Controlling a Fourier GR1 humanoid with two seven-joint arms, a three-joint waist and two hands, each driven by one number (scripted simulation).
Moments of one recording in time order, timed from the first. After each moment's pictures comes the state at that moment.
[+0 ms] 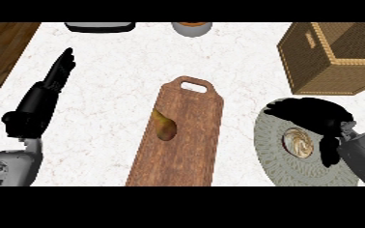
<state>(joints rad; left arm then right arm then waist) -0.18 0.39 -0.02 -1.56 -0.02 0.01 0.00 -0.37 -0.73 0.45 -1.42 0.83 0.67 -0.23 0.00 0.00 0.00</state>
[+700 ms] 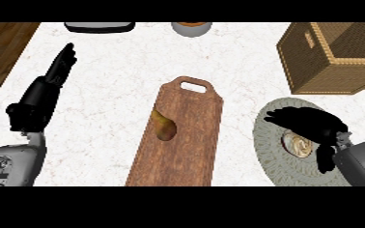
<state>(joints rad) -0.22 0.34 0.03 -1.55 -0.08 -0.03 0.02 -0.27 -0.64 0.38 -1.34 1.00 0.59 -0.34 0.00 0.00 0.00</state>
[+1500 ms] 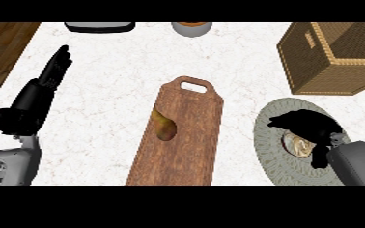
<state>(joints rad) -0.20 0.31 0.10 -1.57 -0.10 -0.10 0.00 -0.27 -0.55 0.29 -1.21 1.16 0.56 -0.42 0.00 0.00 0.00</state>
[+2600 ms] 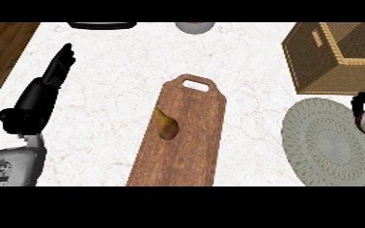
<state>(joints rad) -0.21 0.27 0.10 -1.59 -0.14 -0.11 0.01 -0.39 -0.75 -0.08 -0.82 1.12 0.21 -0.62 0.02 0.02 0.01</state>
